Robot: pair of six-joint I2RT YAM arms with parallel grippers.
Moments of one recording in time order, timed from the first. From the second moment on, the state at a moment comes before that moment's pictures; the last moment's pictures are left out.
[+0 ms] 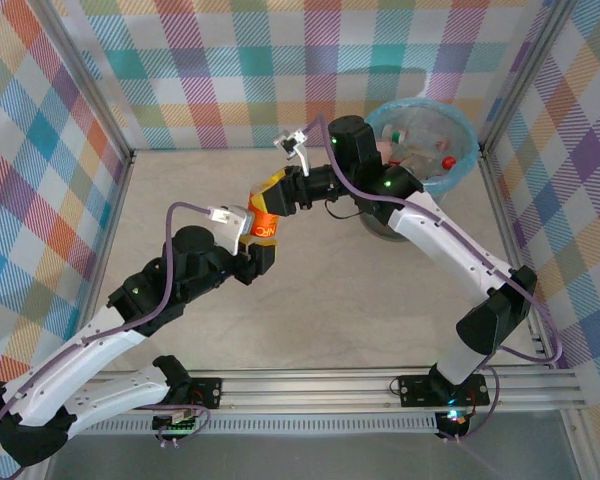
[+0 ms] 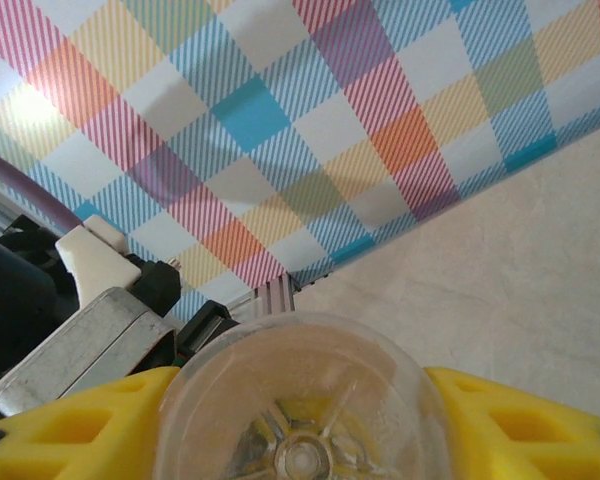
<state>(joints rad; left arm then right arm) -0.82 0.86 1.00 -0.49 -0.11 -0.23 0.72 1.64 1.76 -0.46 -0.87 0.28</state>
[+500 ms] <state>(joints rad) -0.82 1.01 1.22 -0.43 -0.10 -0.21 0.68 1.57 2.02 -0.72 -0.46 0.10</state>
